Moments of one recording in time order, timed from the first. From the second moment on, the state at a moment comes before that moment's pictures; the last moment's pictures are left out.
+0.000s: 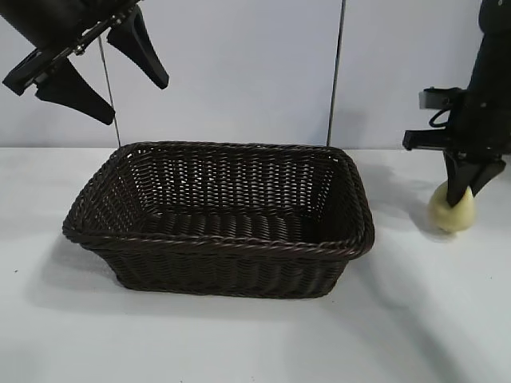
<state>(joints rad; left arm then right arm) -0.22 1.82 -1.45 -0.65 0.94 0.16 -0.01 1.94 -1.68 0.15 1.13 -0.03</state>
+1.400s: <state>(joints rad) -0.22 1.82 -1.45 -0.65 0.97 0.18 0.42 2.01 -1.68 0.25 1.09 -0.02</state>
